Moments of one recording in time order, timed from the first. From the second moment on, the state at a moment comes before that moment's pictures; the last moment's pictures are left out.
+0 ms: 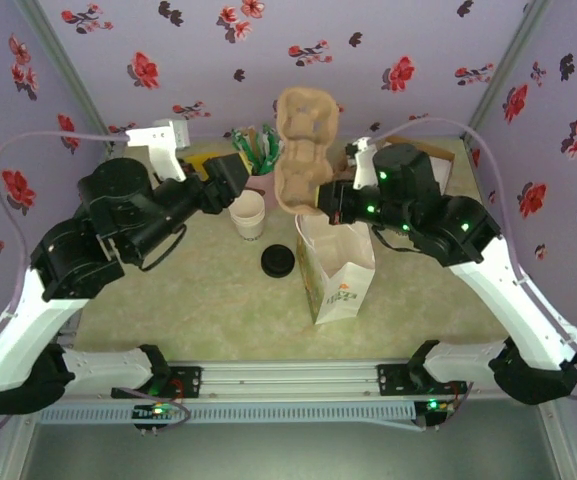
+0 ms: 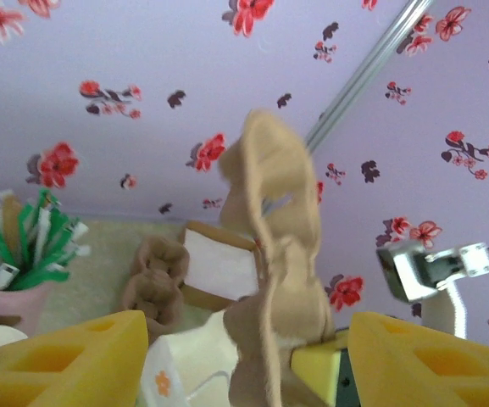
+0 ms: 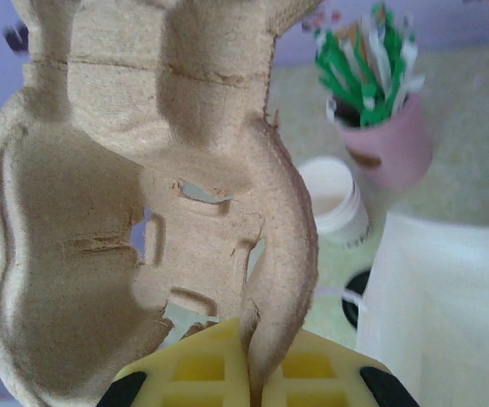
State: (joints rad) left arm -1.02 1.13 1.78 -0.76 -0.39 -0.59; right arm 0.80 1.22 1.67 -0.94 -0.12 0.59
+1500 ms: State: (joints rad) left arm -0.96 1.36 1.55 -0.76 -0.02 -0.56; right arm 0.72 0.98 1.56 -1.08 -0.20 0.49
